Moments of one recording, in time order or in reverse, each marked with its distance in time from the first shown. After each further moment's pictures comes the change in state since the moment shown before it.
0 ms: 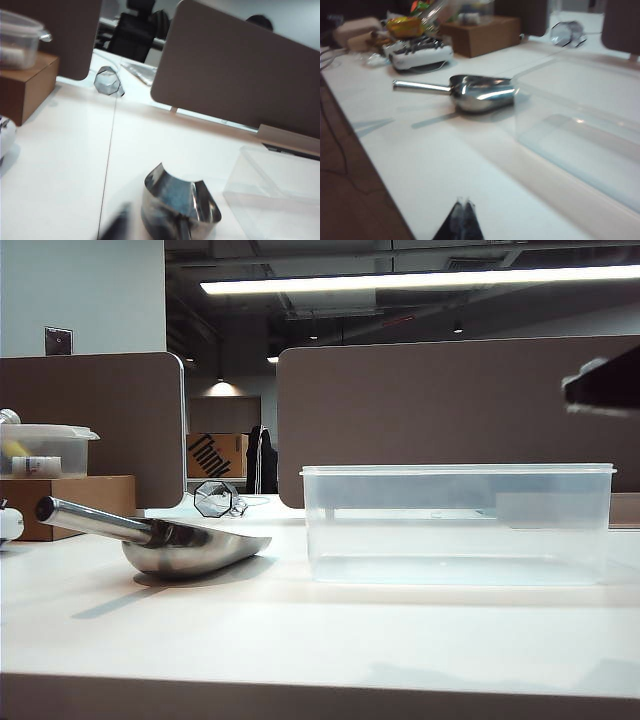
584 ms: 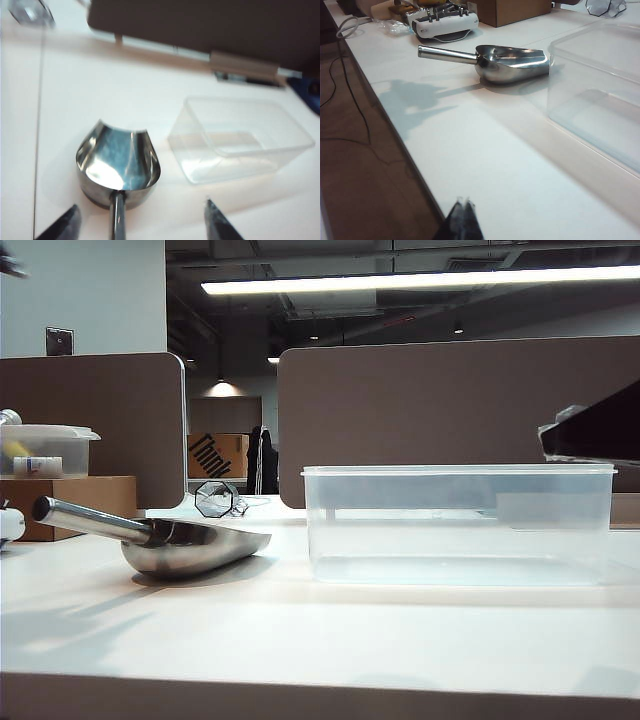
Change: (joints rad) left arm -0.029 0.624 0.518 -0.281 0.263 0.124; right arm 0.085 0.093 0.000 0.000 0.001 0.000
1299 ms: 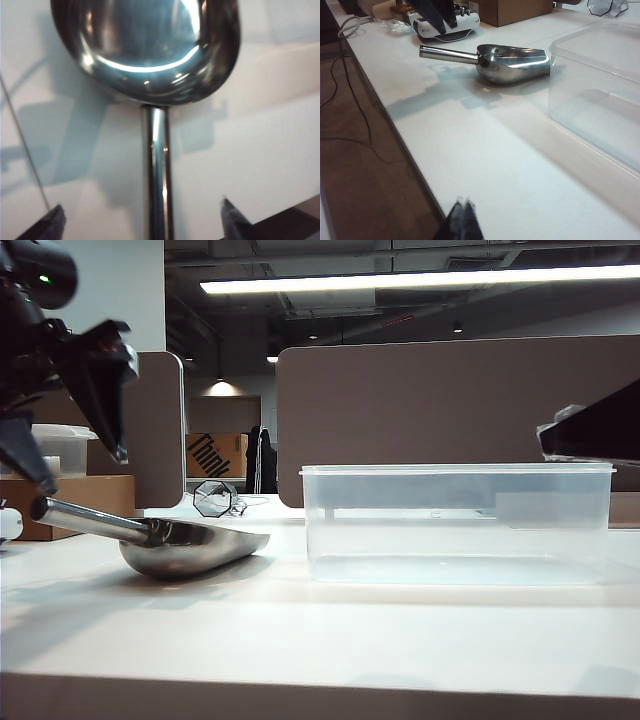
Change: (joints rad) left arm -0.183 0.968 0.752 -0.808 -0.213 0.253; right arm 0.009 -0.001 0.000 0.000 0.001 0.000
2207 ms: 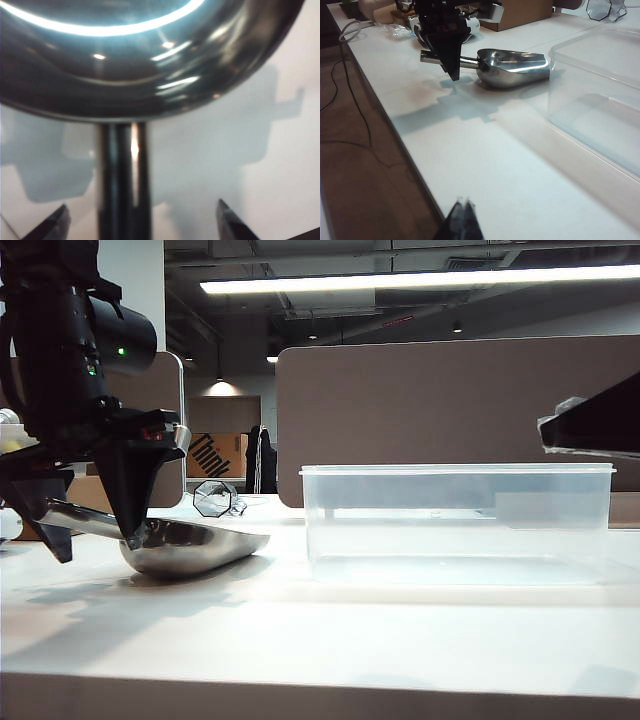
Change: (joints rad) left arm -0.152 0.168 0.011 -0.012 -0.164 -0.001; right arm 0.000 -0.014 0.000 0.000 0.000 0.000
